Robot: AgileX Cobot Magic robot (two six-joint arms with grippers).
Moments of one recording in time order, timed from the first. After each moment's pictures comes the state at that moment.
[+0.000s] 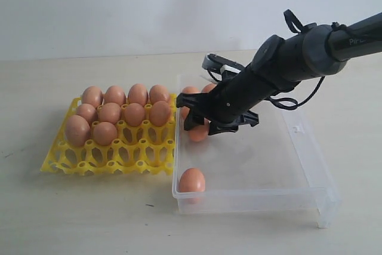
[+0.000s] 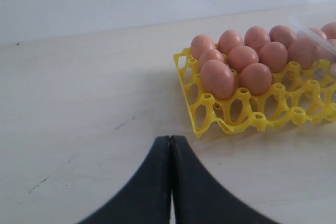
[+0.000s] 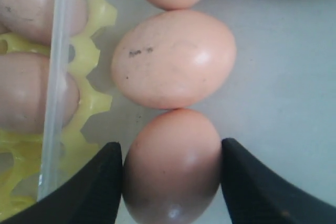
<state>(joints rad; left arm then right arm) -0.06 0.01 0.00 -0.17 0.37 0.21 0.42 2.16 -1.34 0.80 0.49 -0.30</state>
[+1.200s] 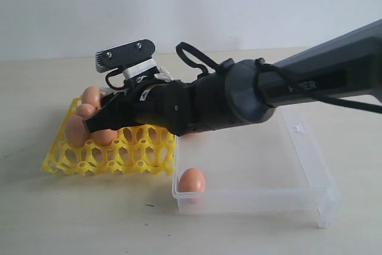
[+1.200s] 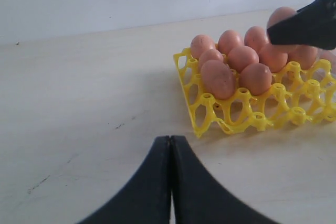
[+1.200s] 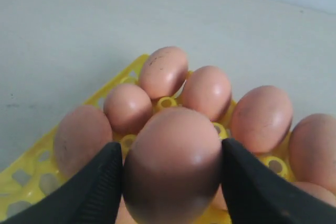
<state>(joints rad) -0.06 0.01 0.00 -0.17 0.37 0.21 0.84 2.10 -1.29 0.48 -0.19 -0.33</state>
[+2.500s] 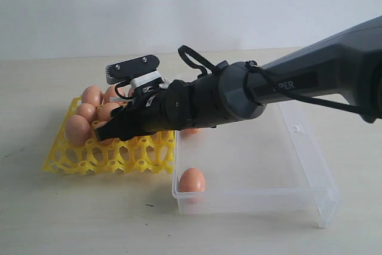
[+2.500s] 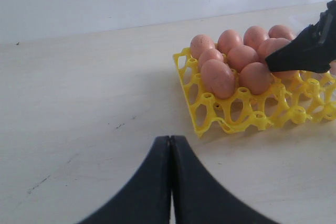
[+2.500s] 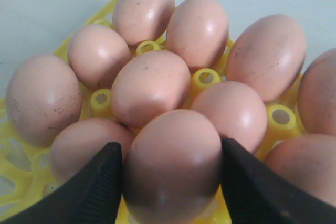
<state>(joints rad) -0.06 0.01 0.00 -0.17 0.37 0.21 0.79 2.18 -1.36 0.50 -0.04 -0.32</state>
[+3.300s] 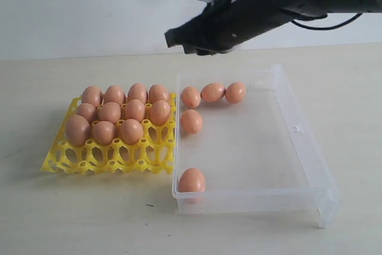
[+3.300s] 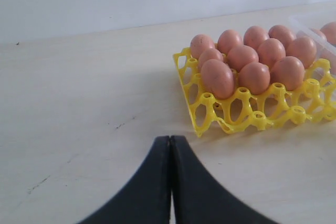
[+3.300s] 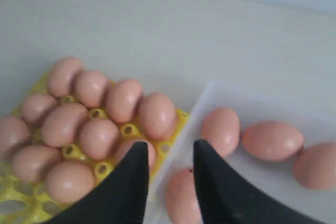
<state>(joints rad) -0.06 0.01 0.00 -0.17 0.37 0.21 0.50 1.83 -1.36 0.43 0.39 -0.27</state>
